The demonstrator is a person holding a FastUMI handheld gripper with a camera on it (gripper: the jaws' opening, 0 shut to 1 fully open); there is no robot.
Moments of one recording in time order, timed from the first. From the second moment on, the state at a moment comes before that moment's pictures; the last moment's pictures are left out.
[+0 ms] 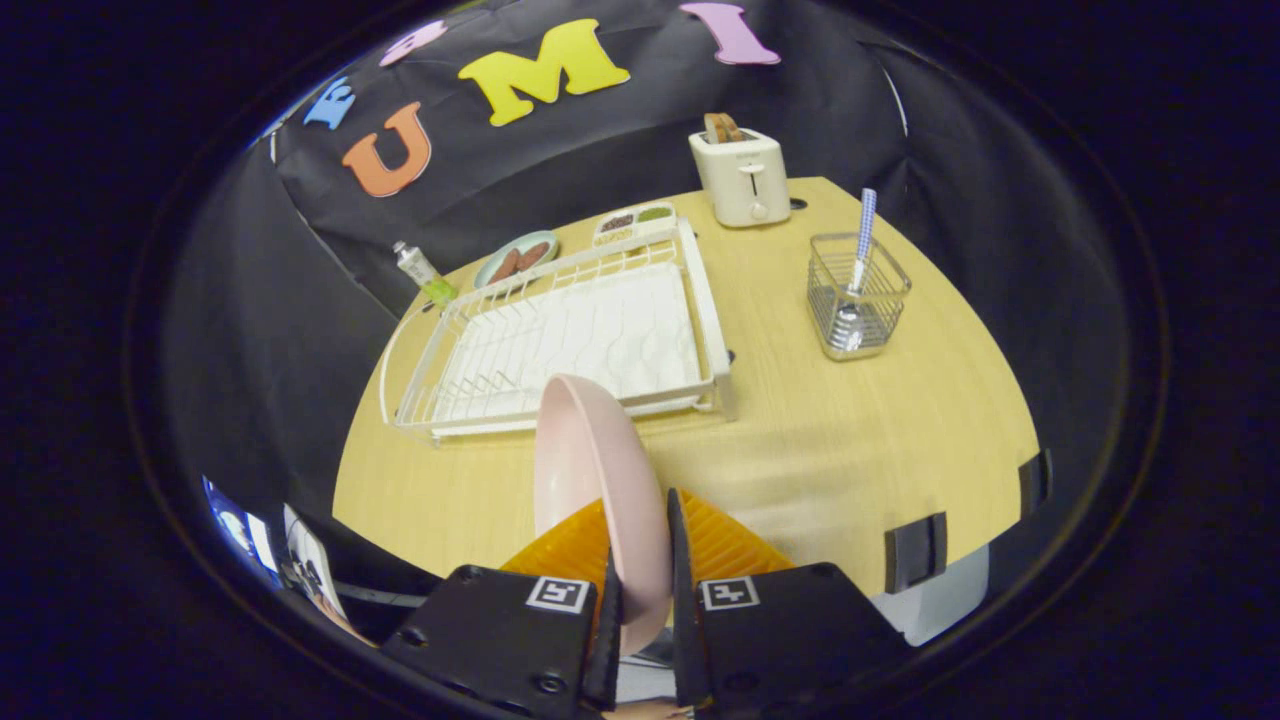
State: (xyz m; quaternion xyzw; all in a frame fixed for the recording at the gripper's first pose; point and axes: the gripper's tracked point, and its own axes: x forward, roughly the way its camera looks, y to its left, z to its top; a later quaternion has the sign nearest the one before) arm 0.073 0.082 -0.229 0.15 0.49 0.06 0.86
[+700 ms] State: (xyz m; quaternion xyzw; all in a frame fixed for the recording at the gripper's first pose) arm 0.087 0.065 -0.255 0.13 0.45 0.04 0.88
